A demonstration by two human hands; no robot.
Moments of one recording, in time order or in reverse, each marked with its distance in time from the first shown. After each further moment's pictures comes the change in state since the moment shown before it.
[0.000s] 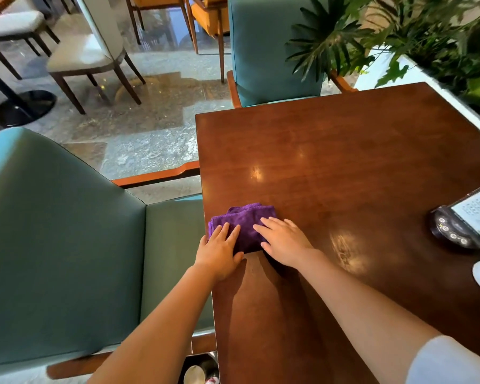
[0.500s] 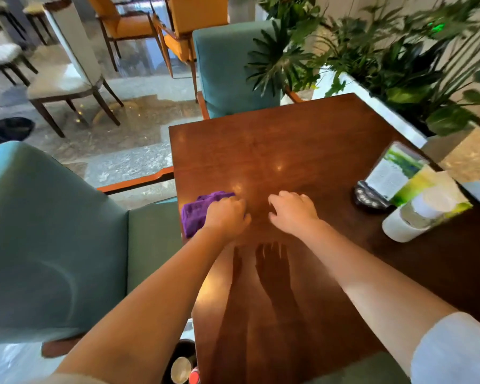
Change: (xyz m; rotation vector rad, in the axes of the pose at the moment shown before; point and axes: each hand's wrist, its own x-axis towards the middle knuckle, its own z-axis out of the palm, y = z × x) left_hand -0.076 0.128 -0.075 0.043 0.350 0.230; right_hand -0.148 0.014 -0.091 -0.036 0.190 0.279
